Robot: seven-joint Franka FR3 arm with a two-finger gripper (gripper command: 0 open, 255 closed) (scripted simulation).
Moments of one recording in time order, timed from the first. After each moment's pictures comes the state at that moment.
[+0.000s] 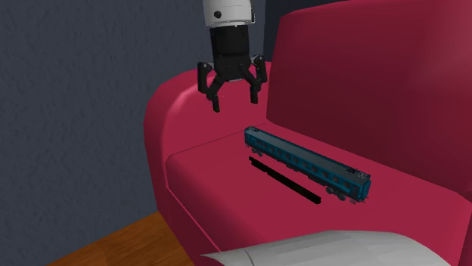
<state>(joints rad) -0.01 -0.47 -0.12 -2.33 -0.15 1.83 -0.28</state>
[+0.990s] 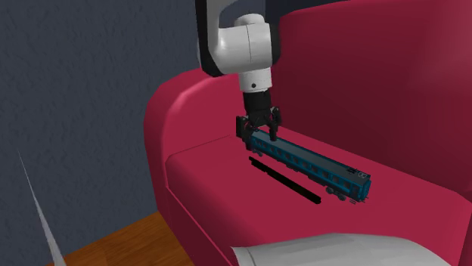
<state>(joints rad) -0.05 0.06 -0.25 -2.17 -0.15 2.11 -0.60</state>
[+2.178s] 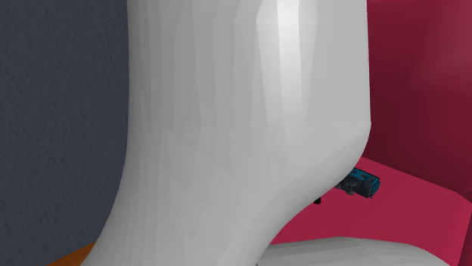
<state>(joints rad) -0.10 0.40 -0.25 -2.03 -0.10 2.26 -0.73</state>
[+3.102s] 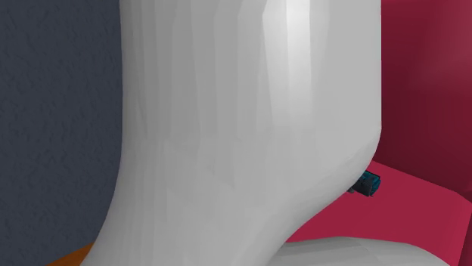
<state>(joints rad) -0.10 0.36 -0.25 -2.01 -0.11 2.20 -0.73</state>
